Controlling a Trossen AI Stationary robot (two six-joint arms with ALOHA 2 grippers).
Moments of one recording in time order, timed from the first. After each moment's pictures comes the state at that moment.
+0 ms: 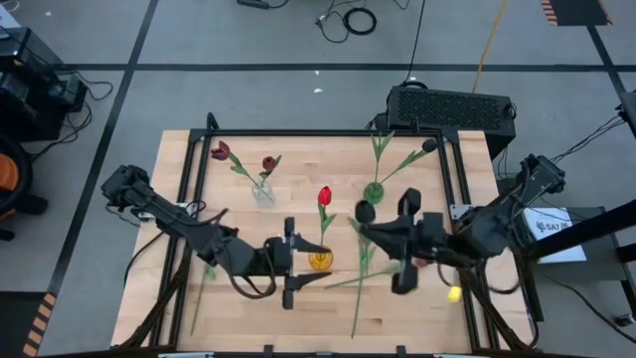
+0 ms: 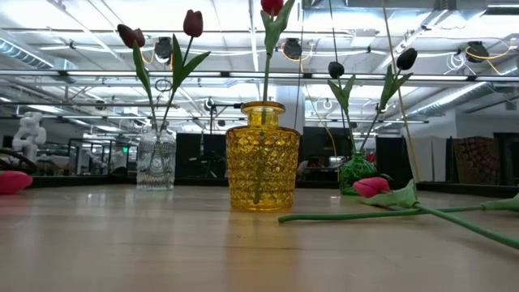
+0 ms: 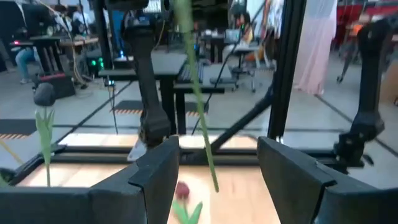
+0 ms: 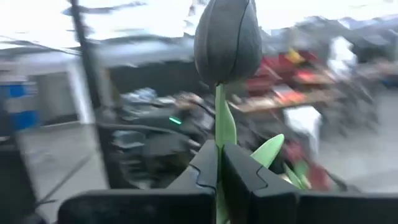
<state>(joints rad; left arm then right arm) -0.53 1.54 1.25 0.27 -0.52 -0.02 0.66 1.33 1.32 0.27 0.82 0.00</state>
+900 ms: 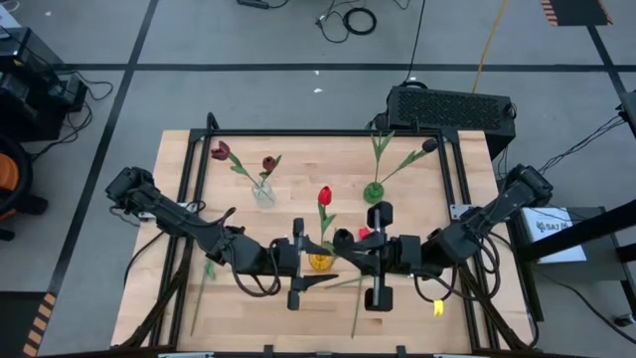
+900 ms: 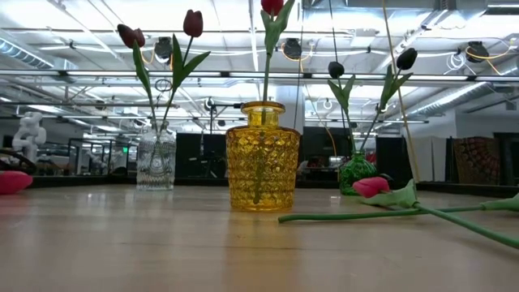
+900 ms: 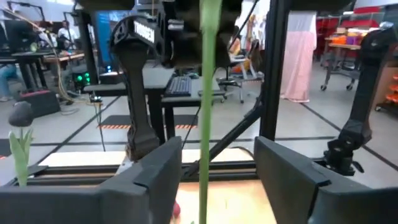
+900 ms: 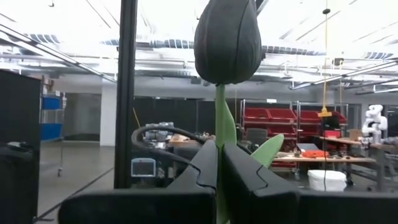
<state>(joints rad) -0.49 1.58 1.25 0.38 -0.43 0.03 0.59 1.52 1.32 0.69 0.60 -0.26</state>
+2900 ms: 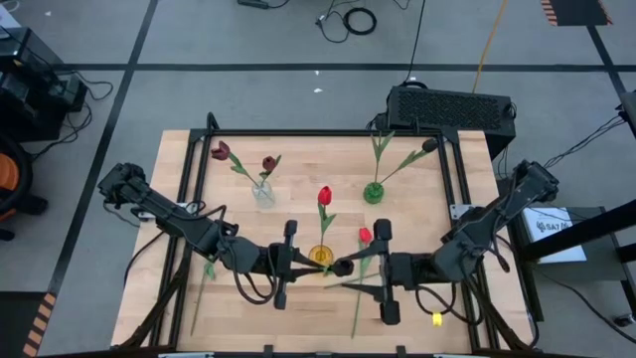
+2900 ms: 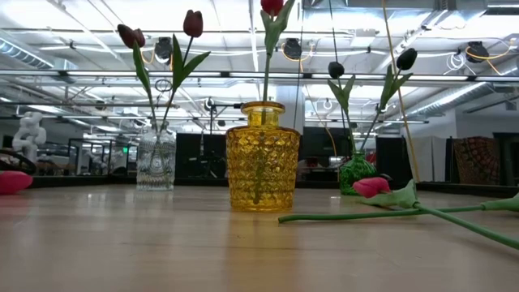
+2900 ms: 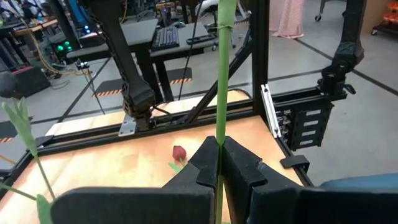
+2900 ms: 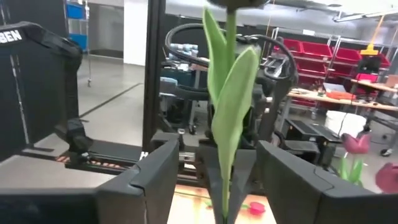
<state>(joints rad) -0.50 1.50 1.25 0.04 -0.38 0.06 0.65 1.45 1.32 0.16 0.59 -0.08</state>
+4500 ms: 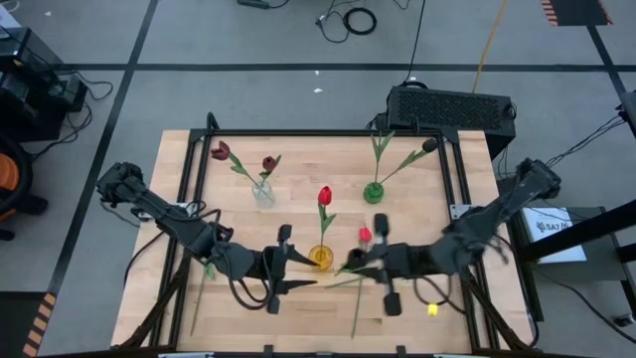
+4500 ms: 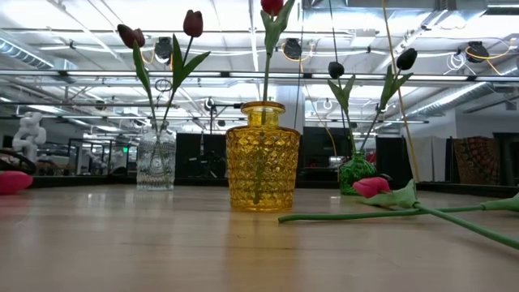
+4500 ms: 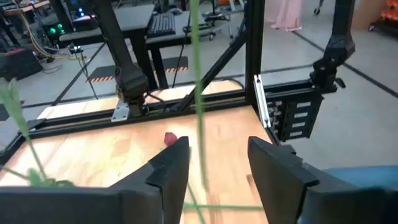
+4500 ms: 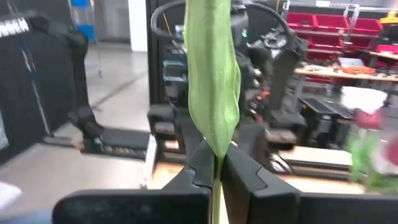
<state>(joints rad) -0.54 1.48 1.26 -0.06 -0.41 -0.02 0.62 1.40 1.32 0.02 0.53 0.04</state>
